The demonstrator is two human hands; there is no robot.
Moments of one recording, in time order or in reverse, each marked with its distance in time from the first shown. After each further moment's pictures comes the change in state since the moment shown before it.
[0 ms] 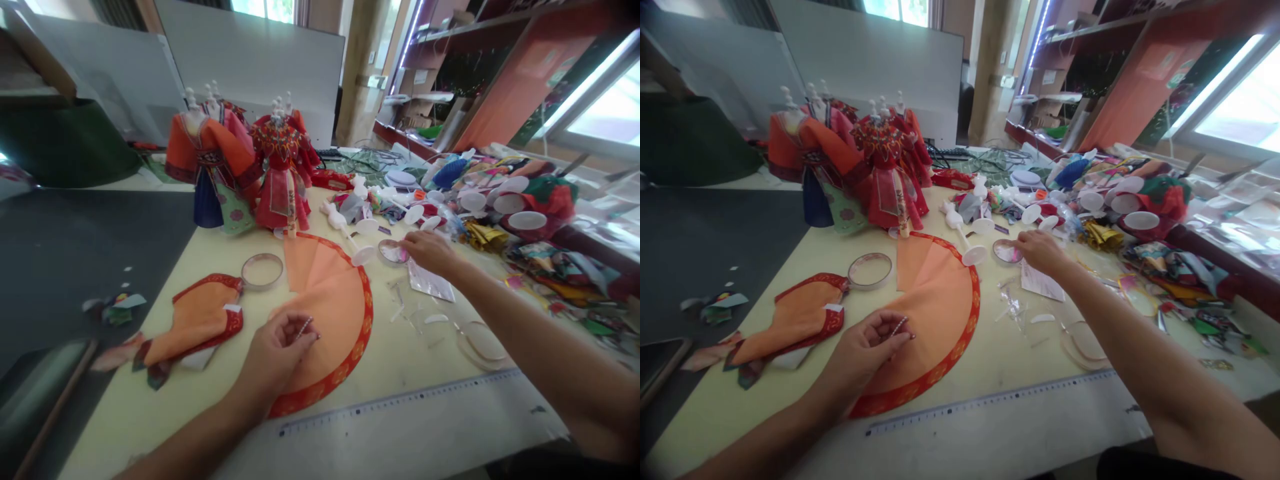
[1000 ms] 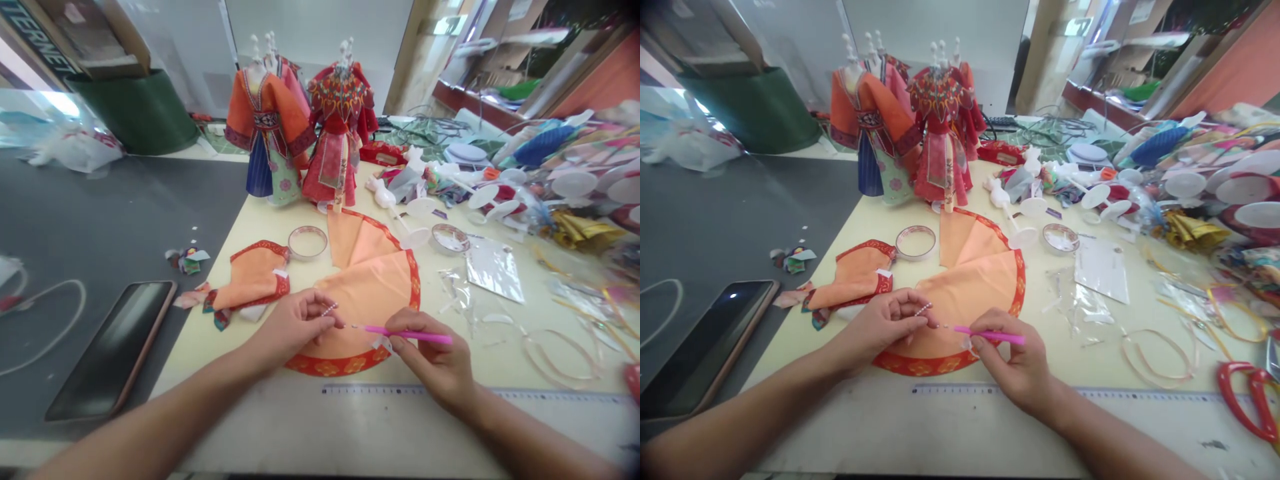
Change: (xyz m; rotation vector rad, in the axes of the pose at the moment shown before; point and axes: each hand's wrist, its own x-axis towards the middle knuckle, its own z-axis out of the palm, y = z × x) left_hand -0.007 0.005 -0.045 0.123 -0.217 -0.035; right_hand -0.050 -0.236 -0.067 1.405 0.221 0.107
